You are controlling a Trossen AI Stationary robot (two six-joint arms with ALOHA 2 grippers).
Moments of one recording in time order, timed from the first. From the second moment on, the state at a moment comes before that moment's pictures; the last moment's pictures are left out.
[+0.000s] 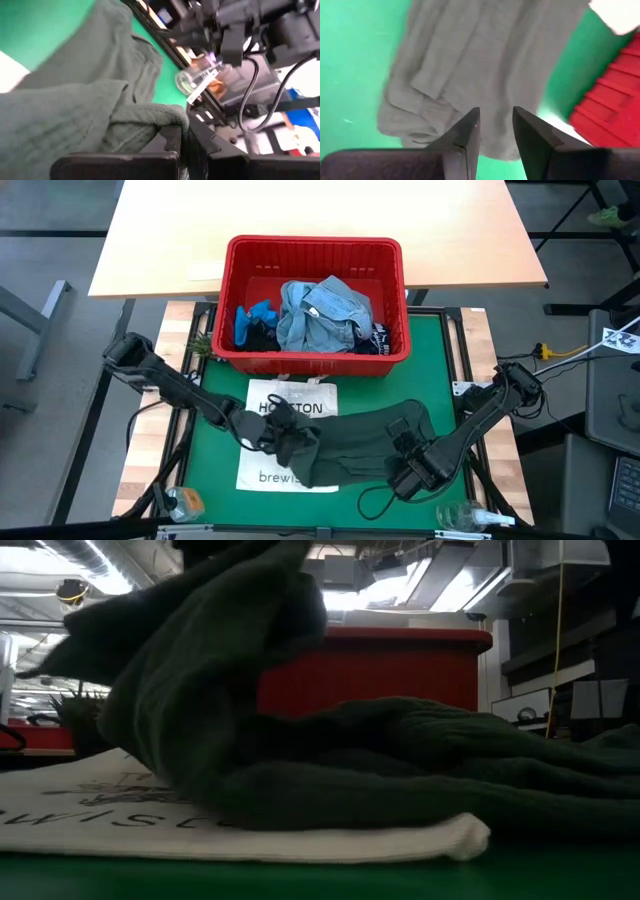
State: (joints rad) left arm -0.44 1.50 0.80 0.37 -0.32 -1.04; right arm 0.71 1.74 1.48 -1.40 0.27 0.15
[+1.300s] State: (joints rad) left arm -0.19 2.31 1.84 0.35 0.13 -0.80; right arm 0.71 1.46 1.55 -1.57 0.53 0.12
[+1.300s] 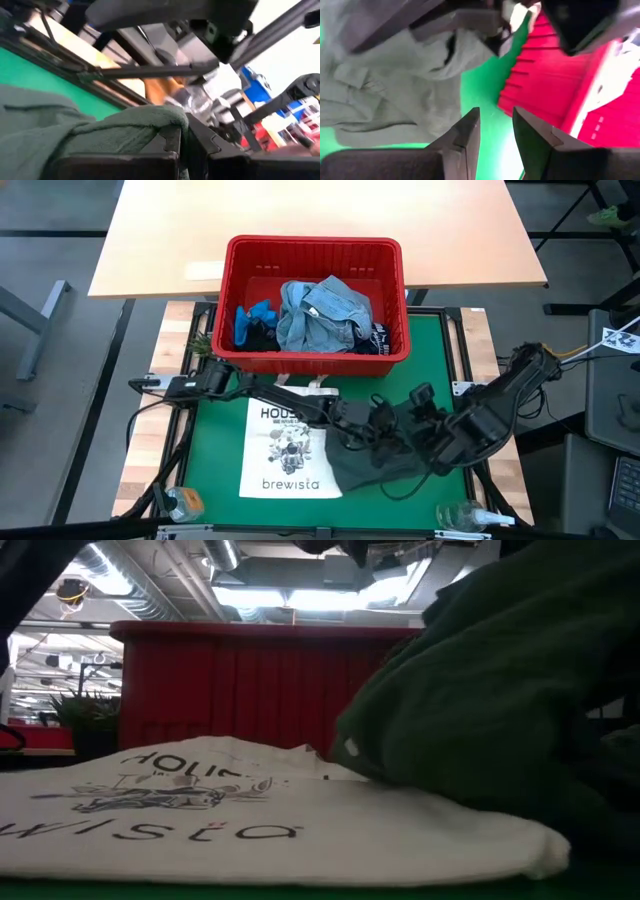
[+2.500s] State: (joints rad) left arm -0.21 2.57 2.24 0.27 -0.13 -0.67; right arm 0.71 1.42 1.55 -1.57 0.57 -0.05
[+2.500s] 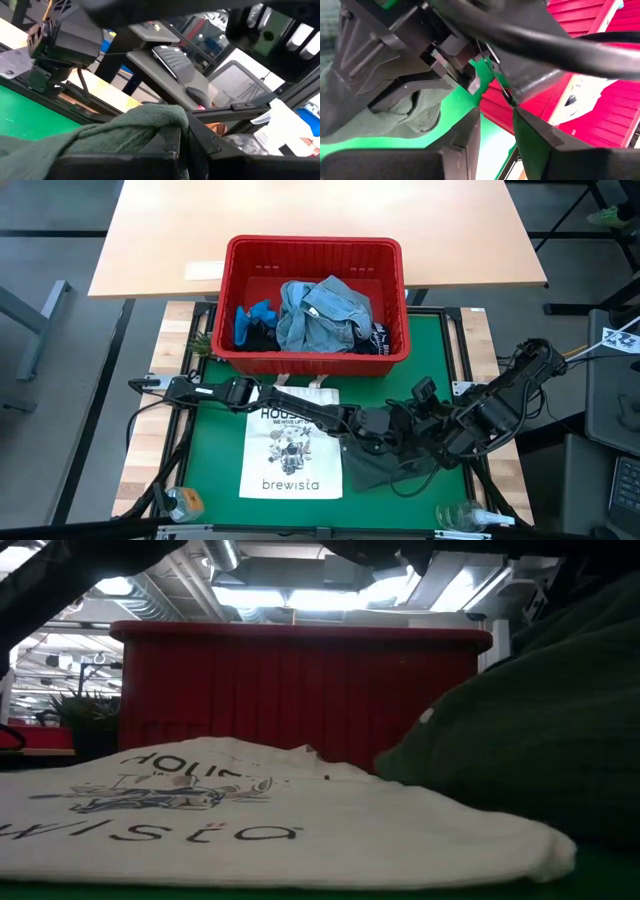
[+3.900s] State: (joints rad) left arm -0.22 2.54 2.23 0.14 -0.14 -0.28; right arm 0.71 1.42 1.55 -1.57 0.43 -0.06
